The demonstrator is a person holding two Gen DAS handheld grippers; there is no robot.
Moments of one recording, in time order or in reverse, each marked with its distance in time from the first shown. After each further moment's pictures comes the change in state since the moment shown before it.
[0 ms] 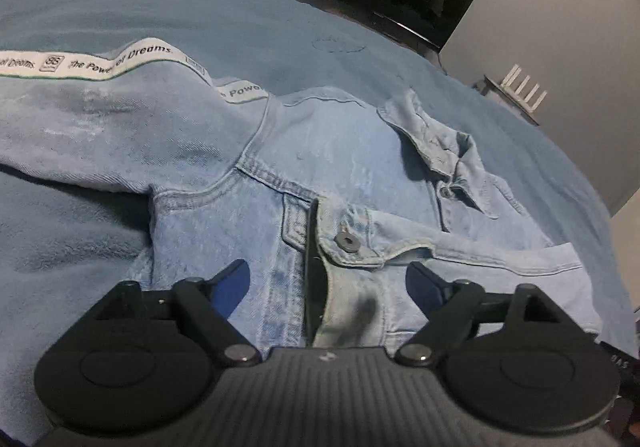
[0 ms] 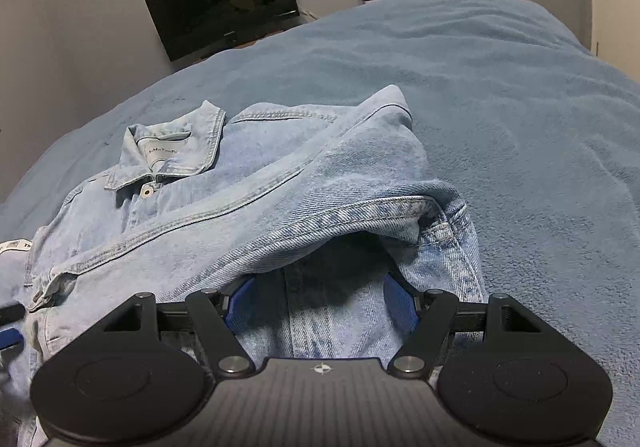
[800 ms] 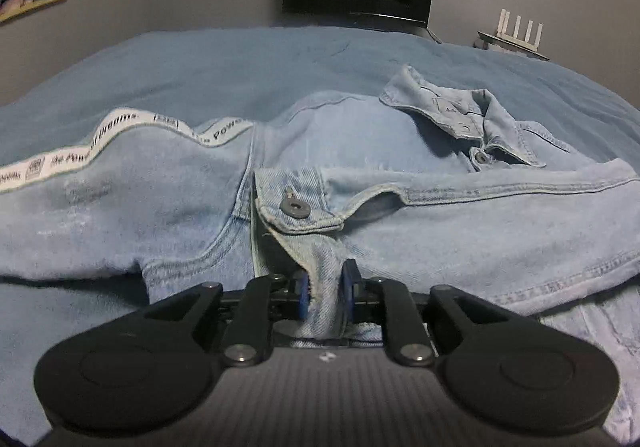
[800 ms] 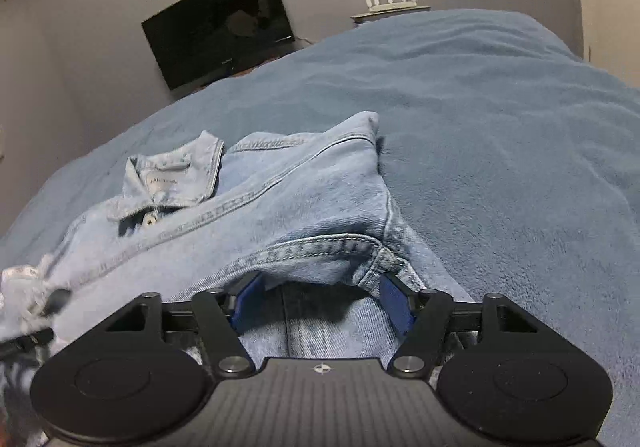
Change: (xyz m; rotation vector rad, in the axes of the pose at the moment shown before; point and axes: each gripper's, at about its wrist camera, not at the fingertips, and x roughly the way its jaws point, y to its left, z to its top) left arm 0.037 -0.030 -0.001 0.354 -0.075 0.186; right arm -0.012 -0.011 0.004 0.073 -0.092 0.022
